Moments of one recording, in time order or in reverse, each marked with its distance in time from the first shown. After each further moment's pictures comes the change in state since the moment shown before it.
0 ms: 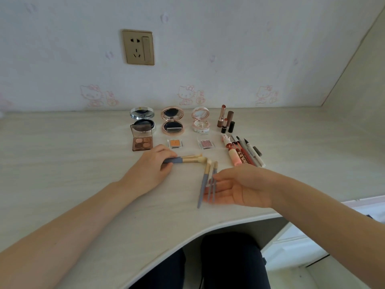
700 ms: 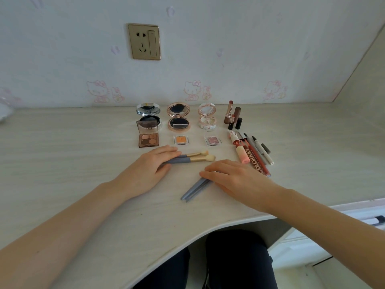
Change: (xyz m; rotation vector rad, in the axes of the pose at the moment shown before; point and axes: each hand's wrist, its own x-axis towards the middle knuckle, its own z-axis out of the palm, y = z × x) left_hand -0.017 -0.012 -0.013 -0.034 -0.125 -0.008; right_hand 0.042 0.022 -0.033 -1.898 0.206 -1.302
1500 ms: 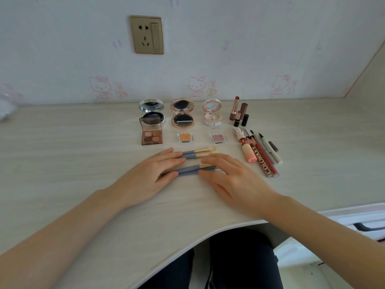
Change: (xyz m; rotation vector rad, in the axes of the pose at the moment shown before) left_hand -0.016 0.004 -0.001 0.006 -0.091 0.011; right_hand 0.011 -0.011 0.026 0.060 0.216 0.090
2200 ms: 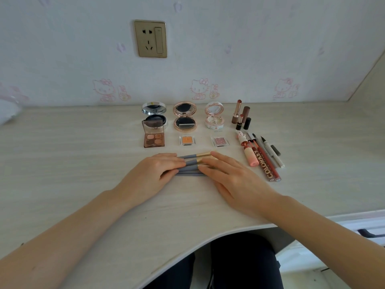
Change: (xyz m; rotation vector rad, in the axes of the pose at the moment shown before) left_hand 0.006 -0.001 0.002 0.063 0.152 0.054; right_hand 0.003 0.010 0.004 0.004 -0.091 0.034
